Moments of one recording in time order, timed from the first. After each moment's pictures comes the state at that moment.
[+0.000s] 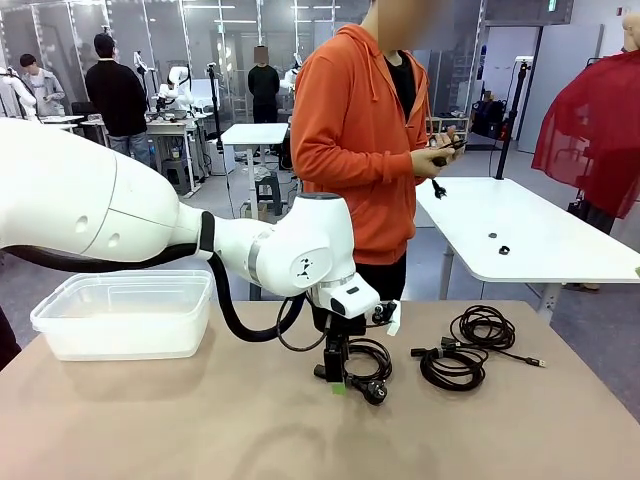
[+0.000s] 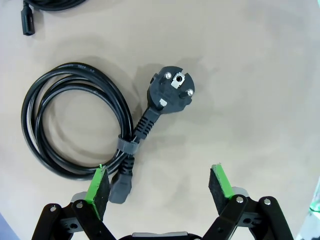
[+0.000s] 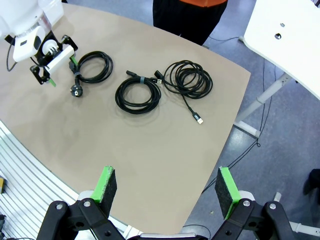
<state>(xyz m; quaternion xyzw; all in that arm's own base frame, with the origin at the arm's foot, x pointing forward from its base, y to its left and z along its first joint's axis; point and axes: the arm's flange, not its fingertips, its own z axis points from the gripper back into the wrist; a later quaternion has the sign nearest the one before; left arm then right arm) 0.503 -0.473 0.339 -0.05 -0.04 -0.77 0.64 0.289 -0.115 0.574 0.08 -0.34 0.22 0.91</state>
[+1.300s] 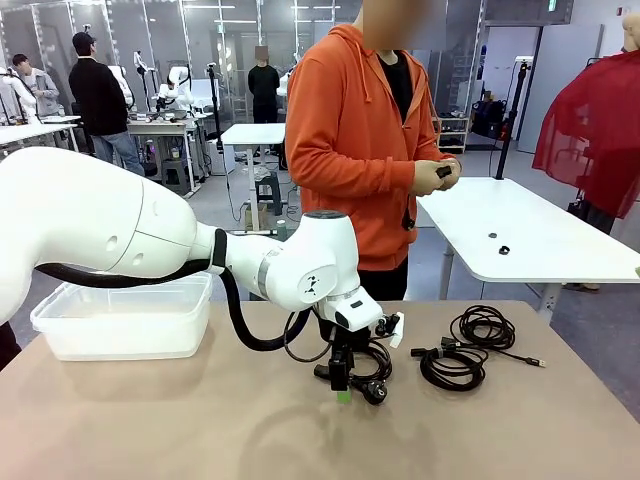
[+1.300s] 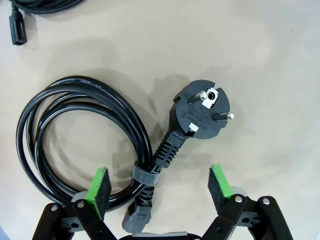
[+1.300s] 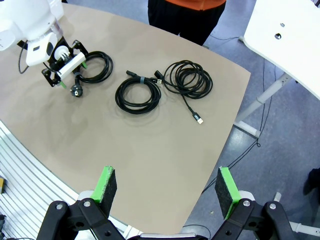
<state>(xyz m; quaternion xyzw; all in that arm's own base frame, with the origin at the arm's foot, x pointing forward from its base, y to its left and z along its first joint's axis) 0.519 -0.483 0.306 -0.04 -0.05 -0.78 0.62 0.289 -0.115 0.574 0.08 -0.34 0.22 0.91</state>
